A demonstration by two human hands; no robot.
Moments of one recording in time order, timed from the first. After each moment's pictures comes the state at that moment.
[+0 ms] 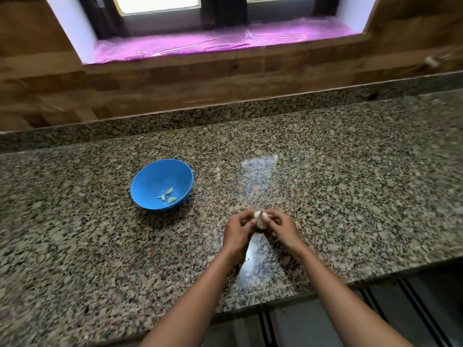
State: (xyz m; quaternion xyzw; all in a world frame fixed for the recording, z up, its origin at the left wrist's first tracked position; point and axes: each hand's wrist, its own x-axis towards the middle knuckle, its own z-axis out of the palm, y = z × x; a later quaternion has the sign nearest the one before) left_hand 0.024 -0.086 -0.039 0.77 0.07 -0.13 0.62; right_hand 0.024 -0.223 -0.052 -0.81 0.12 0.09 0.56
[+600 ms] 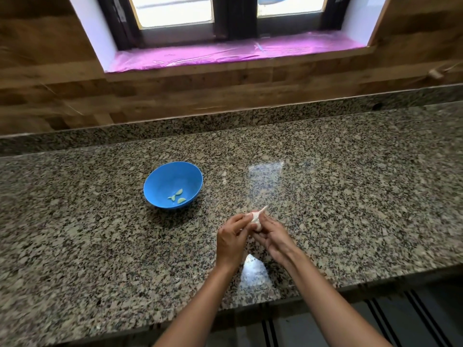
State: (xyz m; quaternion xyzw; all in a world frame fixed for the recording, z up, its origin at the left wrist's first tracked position) left_hand -0.007 -0.058 -0.034 0.83 -0.01 0.05 0.56; right_hand 0.002 -0.178 -0.012 -0.39 0.22 0.18 0.88
